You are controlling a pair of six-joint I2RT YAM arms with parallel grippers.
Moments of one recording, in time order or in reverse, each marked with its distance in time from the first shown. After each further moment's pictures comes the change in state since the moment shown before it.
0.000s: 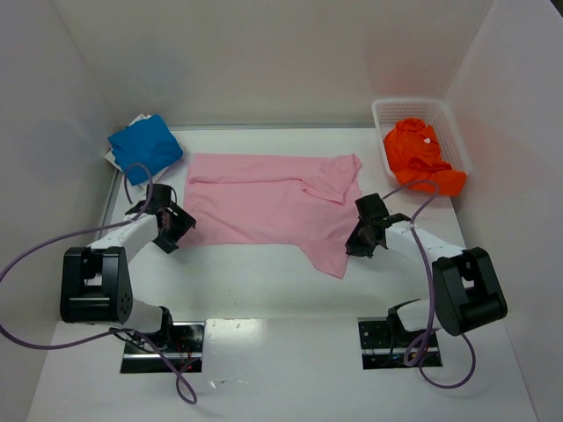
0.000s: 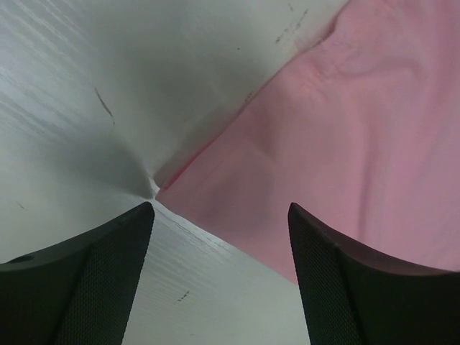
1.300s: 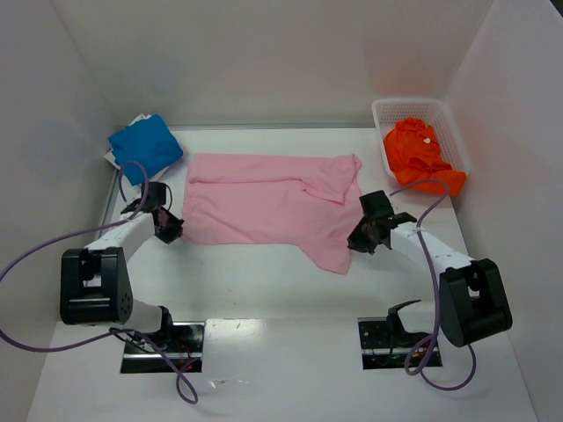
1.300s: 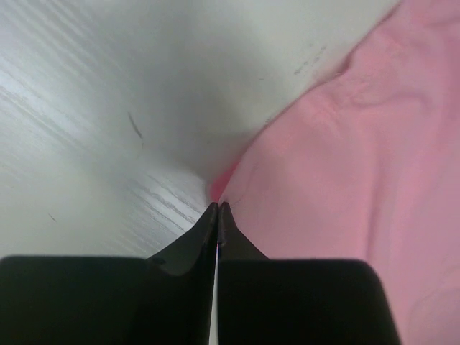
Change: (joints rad) left arm 0.035 0.019 -0.002 0.001 -0.035 0.005; right arm -0.012 -0.070 0.010 -0.034 0.018 0.070
